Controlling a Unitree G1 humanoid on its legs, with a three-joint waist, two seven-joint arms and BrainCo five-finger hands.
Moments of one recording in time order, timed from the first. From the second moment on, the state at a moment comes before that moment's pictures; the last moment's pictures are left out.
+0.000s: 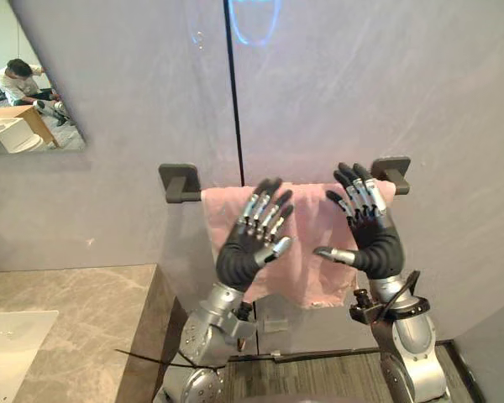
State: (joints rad) left arm 0.17 0.15 -0.52 -0.44 -0.63 -0.23 -0.14; right arm 0.20 -0.17 0.16 -0.48 0.19 -0.29 0.14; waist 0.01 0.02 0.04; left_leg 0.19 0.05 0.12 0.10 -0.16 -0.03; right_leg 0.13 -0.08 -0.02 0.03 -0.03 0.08
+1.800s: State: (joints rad) left arm 0.09 0.19 -0.50 -0.14 -0.54 -0.20 -0.19; right arm 0.16 -0.18 0.15 -0.16 -0.09 -0.22 0.06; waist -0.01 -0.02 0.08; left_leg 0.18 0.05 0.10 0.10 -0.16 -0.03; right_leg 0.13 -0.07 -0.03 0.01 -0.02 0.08
